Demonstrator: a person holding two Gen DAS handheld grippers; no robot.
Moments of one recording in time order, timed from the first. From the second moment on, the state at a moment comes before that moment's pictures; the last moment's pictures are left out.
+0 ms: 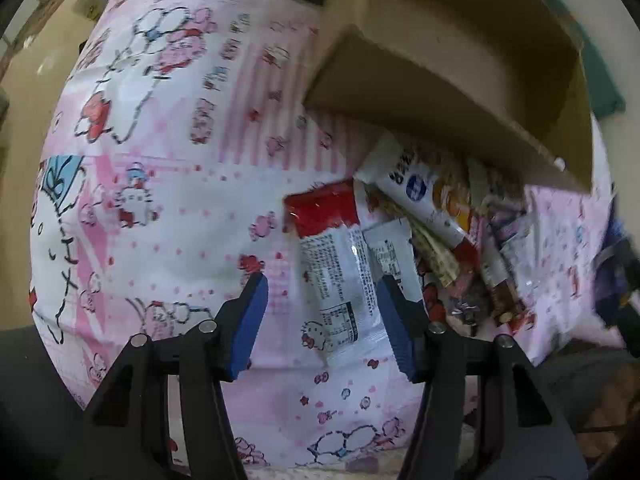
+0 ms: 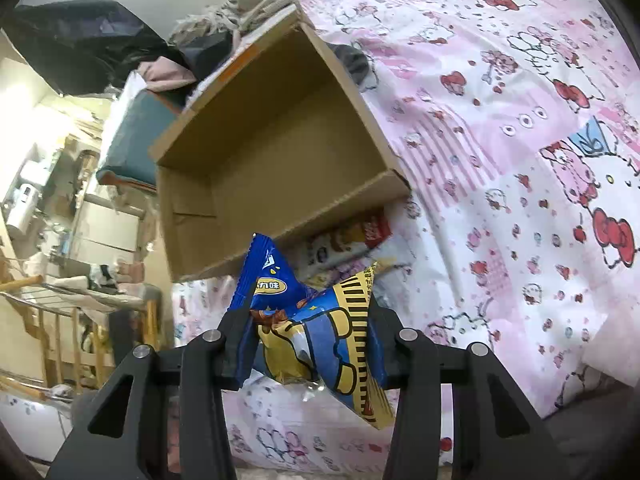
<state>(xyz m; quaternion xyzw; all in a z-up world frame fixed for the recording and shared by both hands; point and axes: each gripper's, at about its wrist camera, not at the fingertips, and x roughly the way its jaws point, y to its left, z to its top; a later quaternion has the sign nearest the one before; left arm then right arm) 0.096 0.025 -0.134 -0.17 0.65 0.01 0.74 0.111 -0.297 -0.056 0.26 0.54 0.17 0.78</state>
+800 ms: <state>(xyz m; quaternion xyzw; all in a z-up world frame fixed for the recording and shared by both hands) 0.108 0.028 -0.009 -0.15 0.55 0.01 0.82 0.135 -0.278 0.003 0.24 0.45 0.24 0.83</state>
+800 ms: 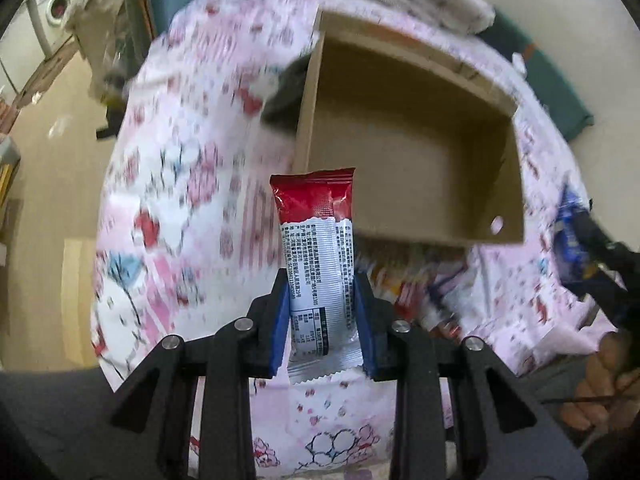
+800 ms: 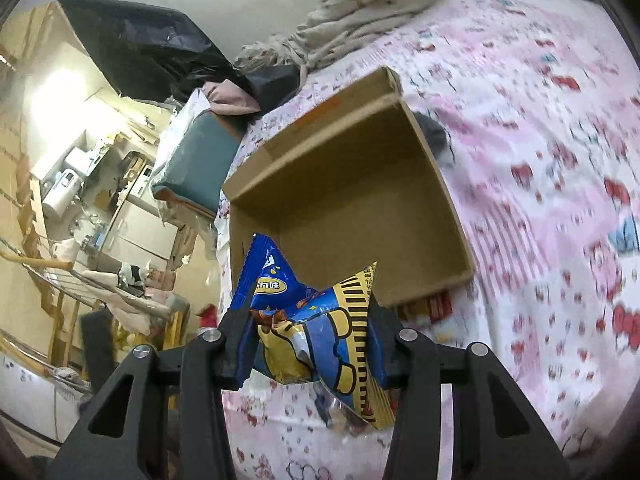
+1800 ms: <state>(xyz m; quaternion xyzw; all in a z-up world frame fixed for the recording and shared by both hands) 0.213 -0.016 -0.051 -0.05 0.53 -0.04 0.85 0.222 -0.243 -0.054 0.14 0.49 0.20 0.84</state>
